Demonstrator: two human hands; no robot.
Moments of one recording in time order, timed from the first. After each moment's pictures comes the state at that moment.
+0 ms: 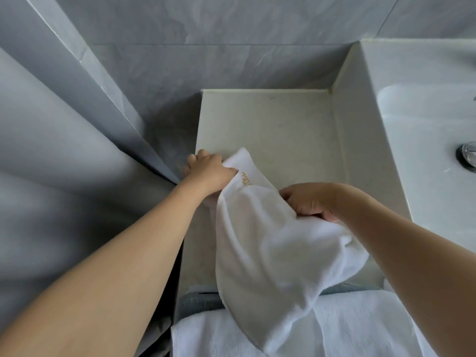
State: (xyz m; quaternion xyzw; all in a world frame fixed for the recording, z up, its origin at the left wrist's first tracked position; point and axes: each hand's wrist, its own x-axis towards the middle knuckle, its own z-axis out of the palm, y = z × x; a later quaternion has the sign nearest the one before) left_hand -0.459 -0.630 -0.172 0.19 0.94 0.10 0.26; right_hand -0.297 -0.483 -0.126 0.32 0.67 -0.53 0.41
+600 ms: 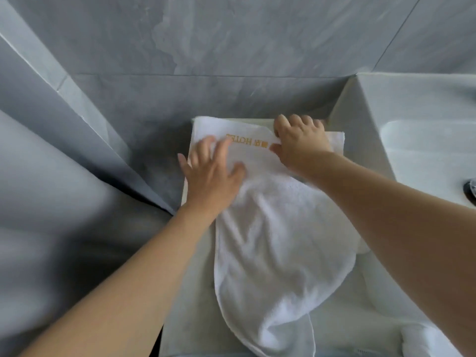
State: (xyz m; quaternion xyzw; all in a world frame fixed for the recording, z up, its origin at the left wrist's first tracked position) left_hand -0.480 -0.588 -0.176 0.30 0.92 0.24 0.01; right_hand -0.417 -0.400 -0.131 0.20 0.98 0.02 -0.01
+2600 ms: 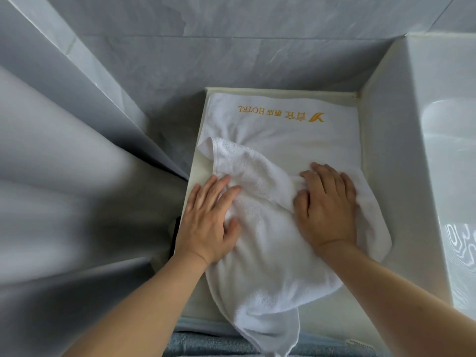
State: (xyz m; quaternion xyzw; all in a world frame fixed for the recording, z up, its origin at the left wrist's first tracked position) left_hand -0.400 -0.670 -0.215 0.39 0.91 0.13 0.06; right_hand -0.298 -0.456 -0.206 0.27 0.95 -0.12 -0.09
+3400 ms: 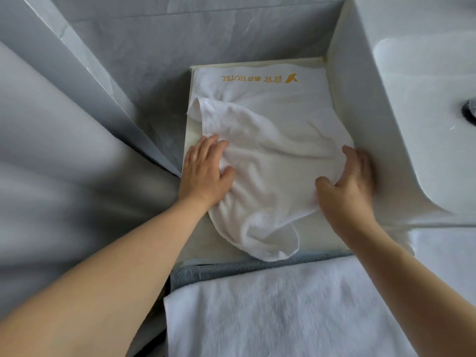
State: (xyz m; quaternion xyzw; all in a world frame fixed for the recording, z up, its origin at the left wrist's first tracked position) left_hand -0.399 -0.670 -0.211 0.35 0.91 0.21 0.08; right_hand -0.206 -0.512 -0.164 0.48 0.78 -0.36 -0.16
